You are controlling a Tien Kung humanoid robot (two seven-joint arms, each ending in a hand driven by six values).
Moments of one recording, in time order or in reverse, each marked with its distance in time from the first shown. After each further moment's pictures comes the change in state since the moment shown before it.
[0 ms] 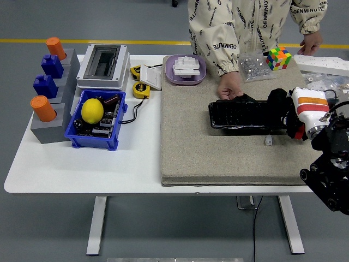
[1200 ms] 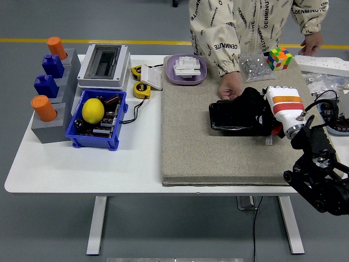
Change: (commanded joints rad) left arm -0.005 -0.002 -0.009 -0.001 0.002 0.000 0.000; right arm 0.007 -0.013 -0.067 0.047 0.021 0.000 -0.001
